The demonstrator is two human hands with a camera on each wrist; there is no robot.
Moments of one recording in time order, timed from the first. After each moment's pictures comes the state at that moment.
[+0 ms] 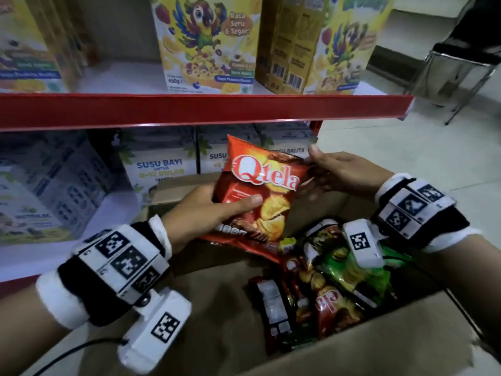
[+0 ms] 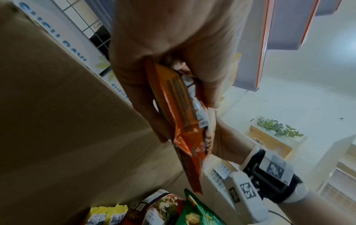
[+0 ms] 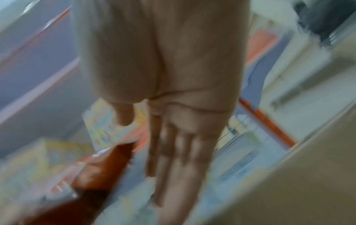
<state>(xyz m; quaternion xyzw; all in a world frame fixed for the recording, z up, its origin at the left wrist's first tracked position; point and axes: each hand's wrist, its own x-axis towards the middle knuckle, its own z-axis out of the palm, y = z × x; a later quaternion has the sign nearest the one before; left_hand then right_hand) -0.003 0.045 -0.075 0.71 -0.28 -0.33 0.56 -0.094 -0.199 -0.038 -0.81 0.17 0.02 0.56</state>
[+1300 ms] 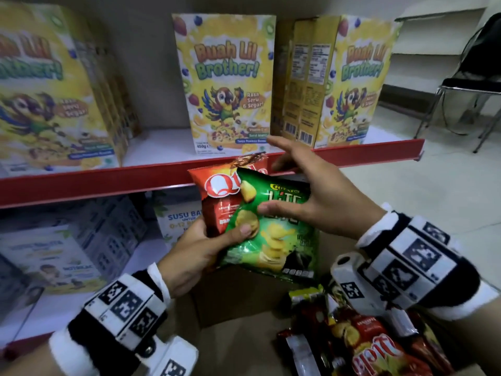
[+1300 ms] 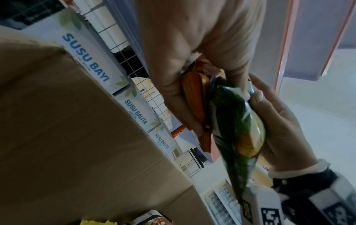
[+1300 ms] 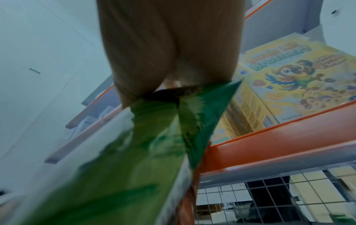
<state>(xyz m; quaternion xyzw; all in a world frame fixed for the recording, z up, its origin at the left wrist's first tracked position) 0.018 0.068 -0.065 0.55 -0.26 -0.30 0.73 -0.080 -0.114 0.023 -0.94 -0.04 -0.19 0.28</state>
